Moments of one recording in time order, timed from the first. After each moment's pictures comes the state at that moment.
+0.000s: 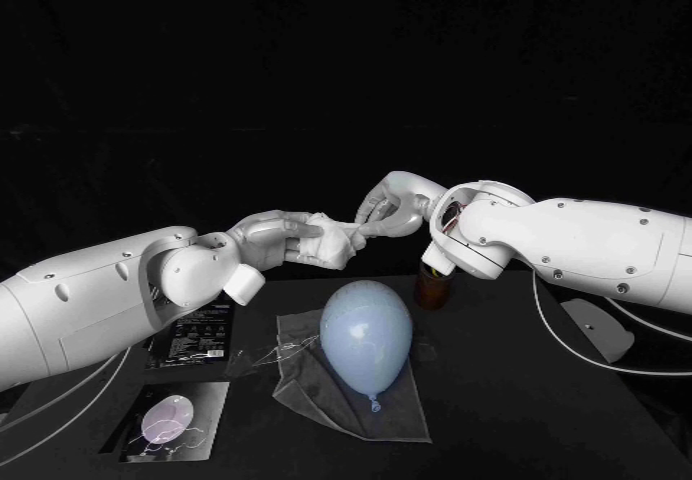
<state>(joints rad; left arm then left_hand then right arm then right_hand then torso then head) 1.38 -0.66 -0.10 1.29 0.06 0.18 0.04 1.30 -0.06 0.94 0.03 0.05 0.37 0.15 0.92 0.45 0.93 0.22 0.15 0.06 0.96 0.16 0.23 0.12 0.17 0.88 0.26 0.27 0.07 1.53 -0.75 -0.18 1.52 -0.89 -0.31 -0.15 1.47 -0.06 0.55 0.04 0.04 0.98 0.17 0.34 0.56 1.20 0.12 0.18 0.07 0.84 0.11 0.57 0.26 0.16 0.72 0.24 0.23 0.63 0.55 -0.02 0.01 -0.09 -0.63</state>
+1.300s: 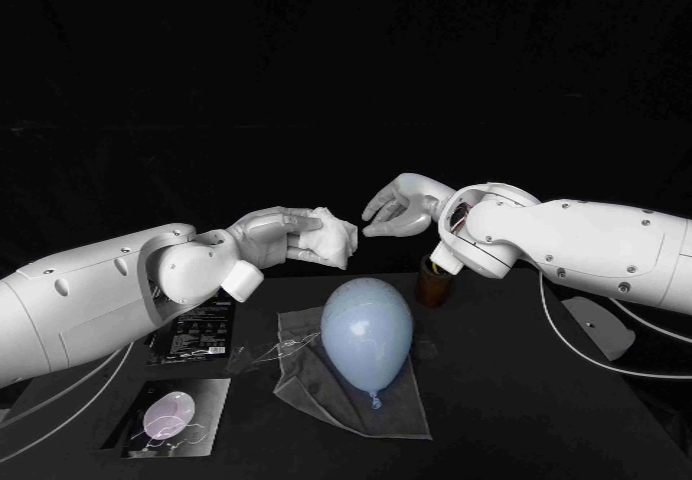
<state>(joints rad) 1.38 -0.66 -0.10 1.28 0.10 0.24 0.06 1.28 0.02 0.98 0.13 0.05 0.47 0.16 0.91 0.35 1.05 0.19 0.15 0.07 1.04 0.13 0.21 0.13 0.17 0.96 0.24 0.25 0.07 1.51 -0.77 -0.18 1.47 -0.88 -0.30 -0.14 1.35 -0.17 0.47 0.10 0.04 0.81 0.21 0.18 0.46 1.03 0.19 0.10 0.06 0.67 0.18 0.52 0.23 0.16 0.66 0.28 0.15 0.58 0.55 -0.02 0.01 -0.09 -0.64</state>
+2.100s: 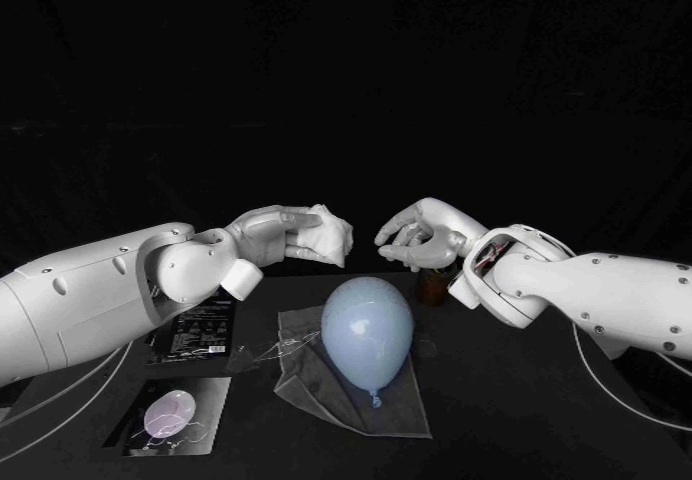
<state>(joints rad) 1.38 -0.66 -0.10 1.29 0.10 0.22 0.06 1.26 -0.04 0.87 0.14 0.05 0.47 0.16 0.92 0.34 1.05 0.19 0.10 0.07 1.04 0.13 0.20 0.12 0.18 0.97 0.24 0.23 0.07 1.39 -0.90 -0.19 1.61 -0.98 -0.50 0.09 1.42 -0.13 0.46 0.06 0.08 1.03 0.13 0.19 0.41 1.35 0.05 0.18 0.11 1.38 -0.01 0.73 0.35 0.18 1.09 0.10 0.46 0.75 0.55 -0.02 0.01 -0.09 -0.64</state>
